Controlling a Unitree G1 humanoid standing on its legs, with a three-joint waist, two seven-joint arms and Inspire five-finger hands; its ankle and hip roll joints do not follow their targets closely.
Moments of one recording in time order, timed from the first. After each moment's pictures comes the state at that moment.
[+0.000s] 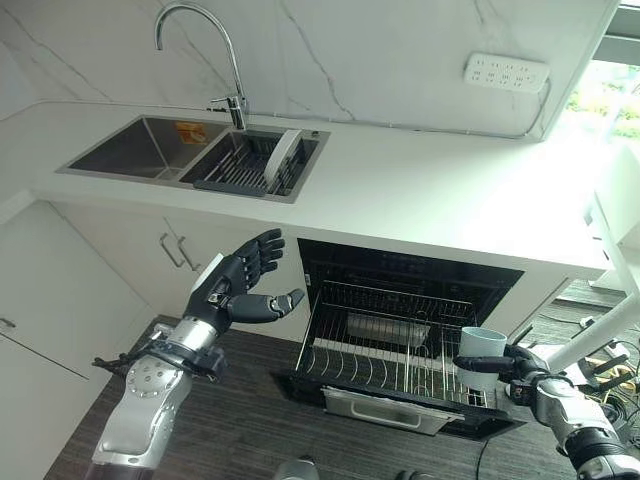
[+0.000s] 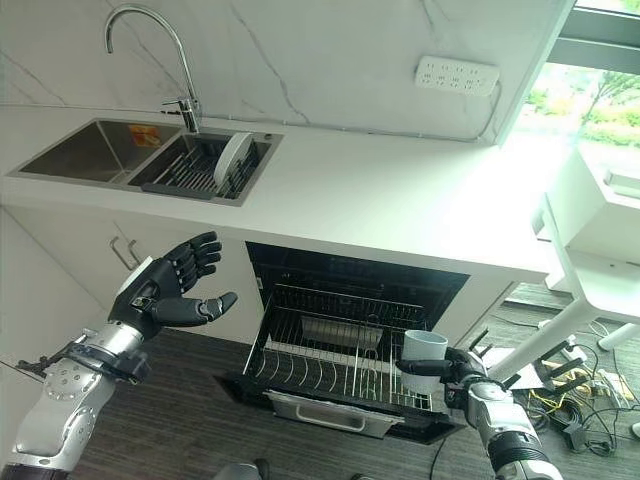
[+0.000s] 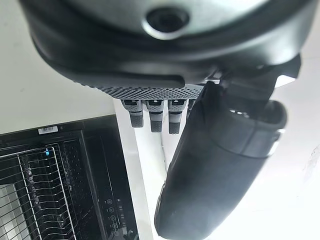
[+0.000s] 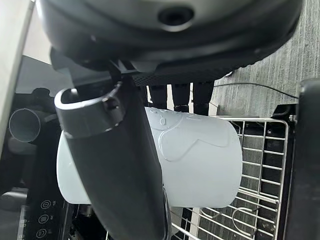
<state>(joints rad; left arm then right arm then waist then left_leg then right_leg) 0.05 0.58 0.03 -0.17 -0.43 0.04 -0.21 -0.20 -0.56 0.08 0.71 0.40 0.30 0.00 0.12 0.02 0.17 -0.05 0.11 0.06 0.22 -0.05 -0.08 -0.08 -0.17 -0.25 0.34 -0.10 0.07</state>
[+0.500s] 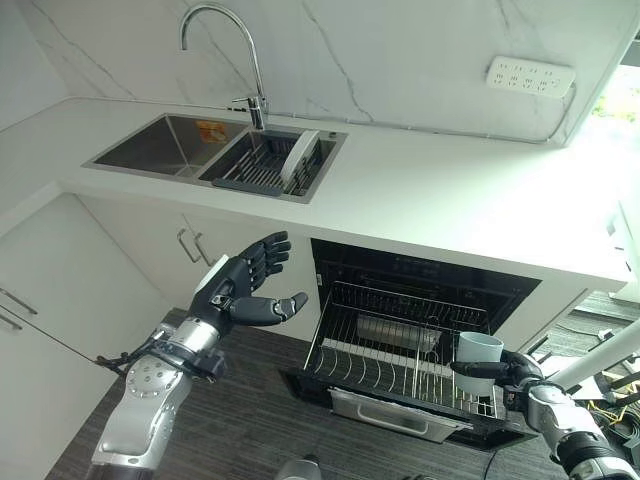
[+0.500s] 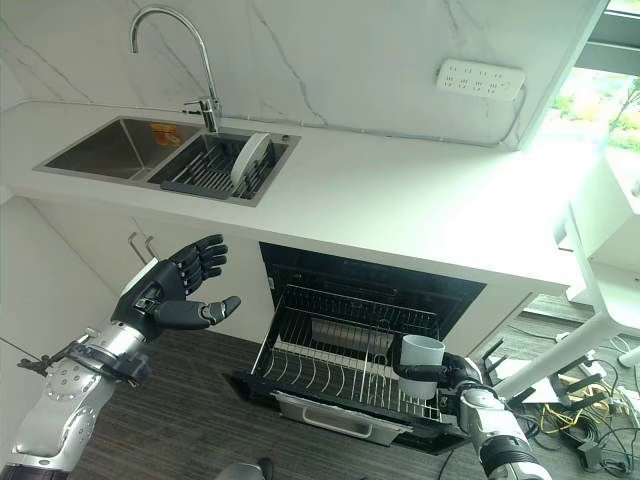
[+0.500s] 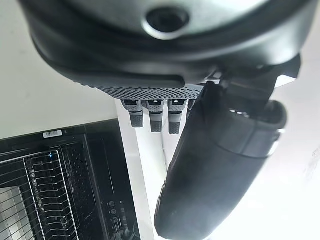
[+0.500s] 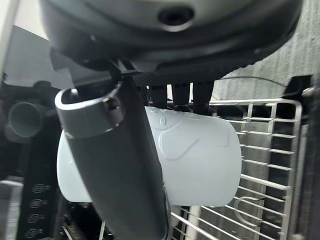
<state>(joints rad) 0.05 0.58 0.03 -0.17 -0.44 0.04 -0.25 -0.20 -0.52 0.10 0.77 0.44 0.21 -0.07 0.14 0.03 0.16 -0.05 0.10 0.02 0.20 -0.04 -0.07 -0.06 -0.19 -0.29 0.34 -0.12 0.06</state>
